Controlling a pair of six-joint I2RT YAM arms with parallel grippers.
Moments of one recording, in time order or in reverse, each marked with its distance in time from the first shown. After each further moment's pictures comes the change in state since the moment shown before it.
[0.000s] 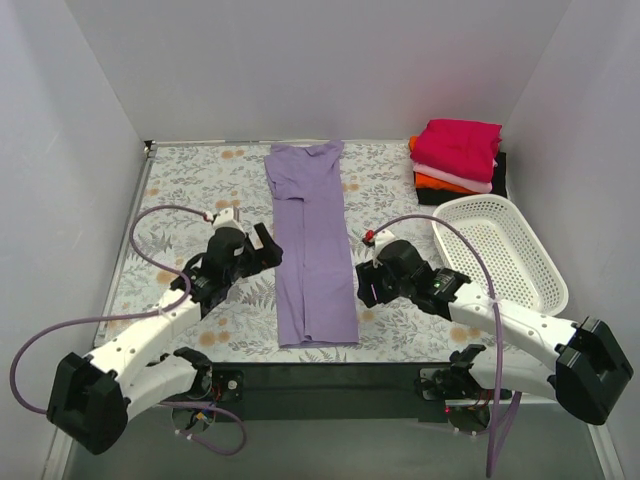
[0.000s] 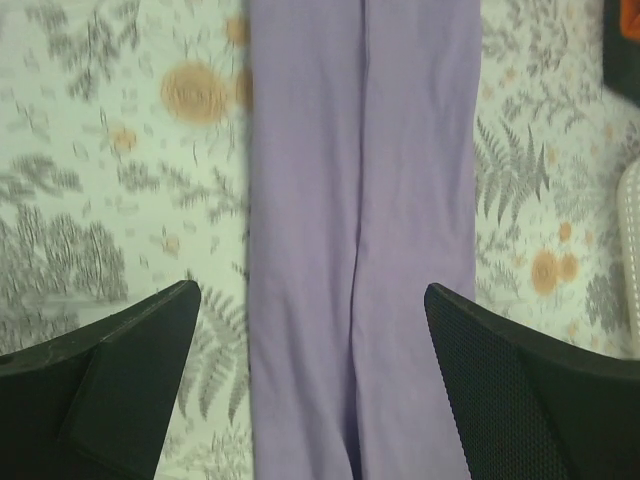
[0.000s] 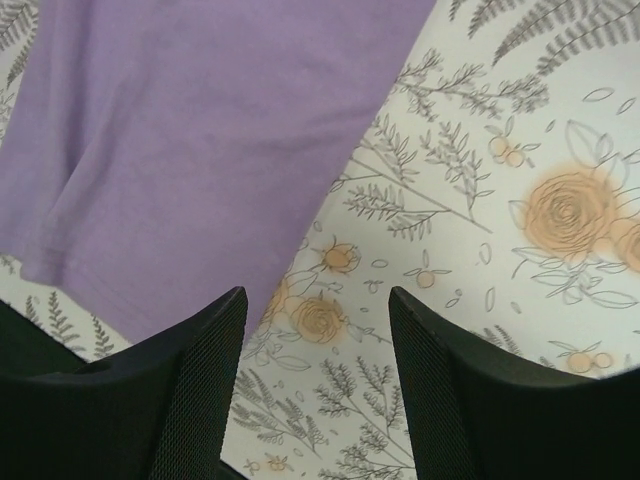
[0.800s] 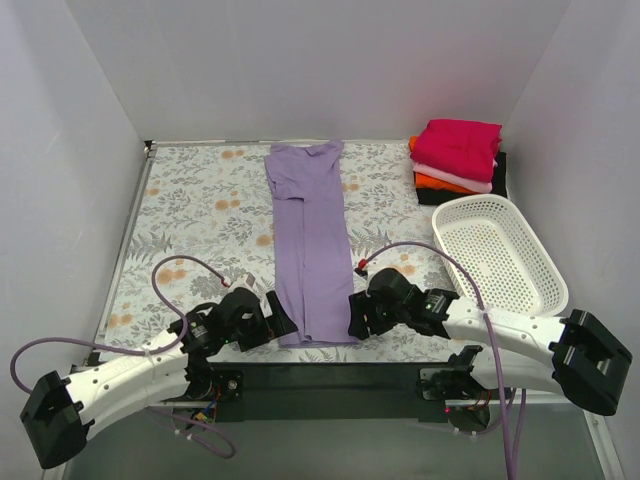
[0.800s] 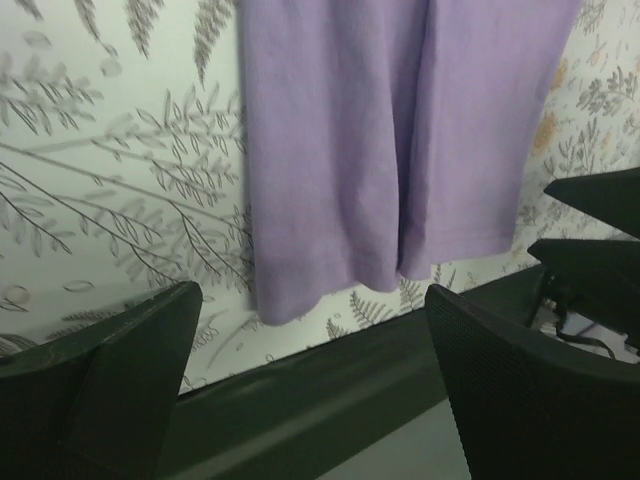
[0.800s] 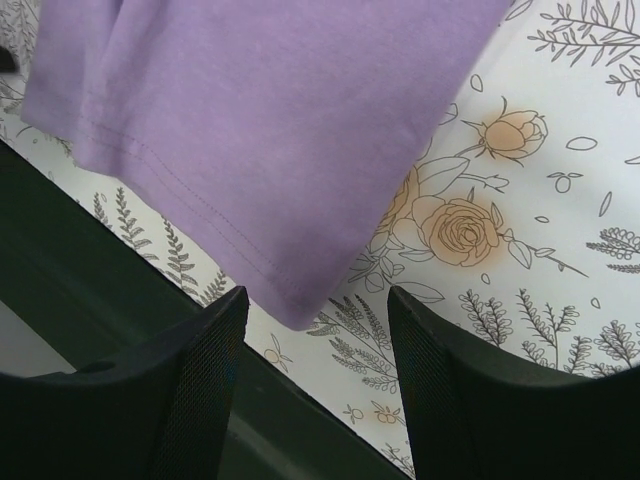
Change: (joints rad) left arm -0.353 -0.333 -0.334 -0.286 0.168 -0.443; right arm 0.167 0.002 -0.150 0.042 -0.129 0.270
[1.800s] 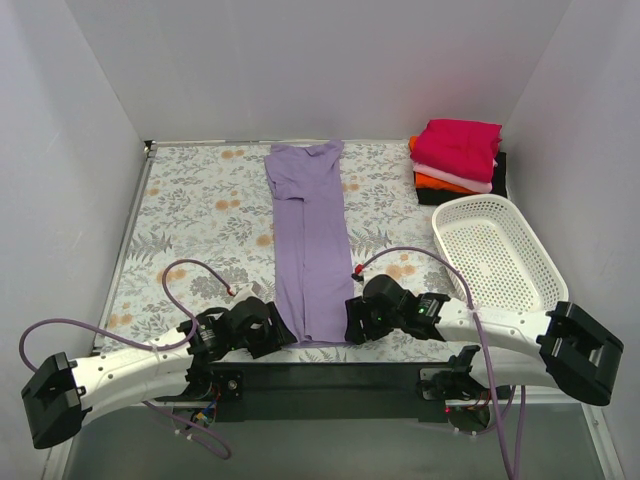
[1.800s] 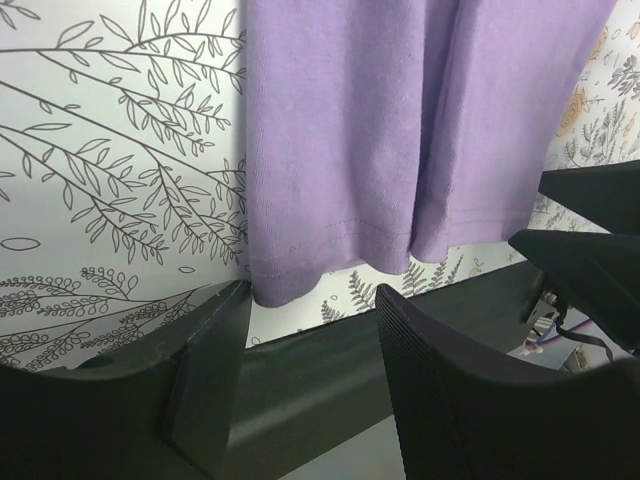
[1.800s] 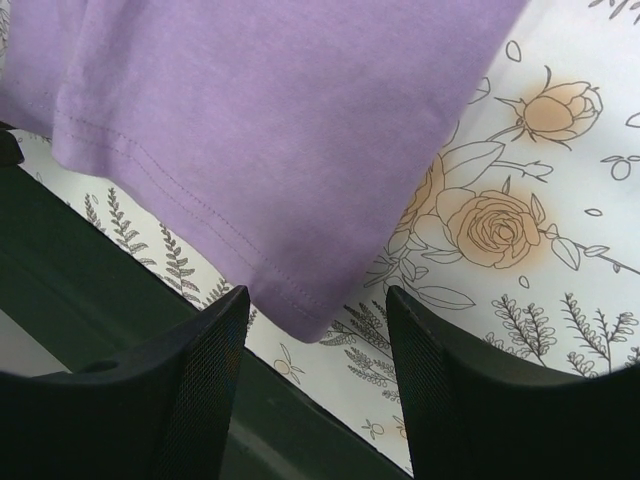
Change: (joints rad) left arm -0.156 0.068 -0.023 0.022 -0.055 -0.183; right arm 0.051 0.061 -0.024 0.067 0.023 0.084
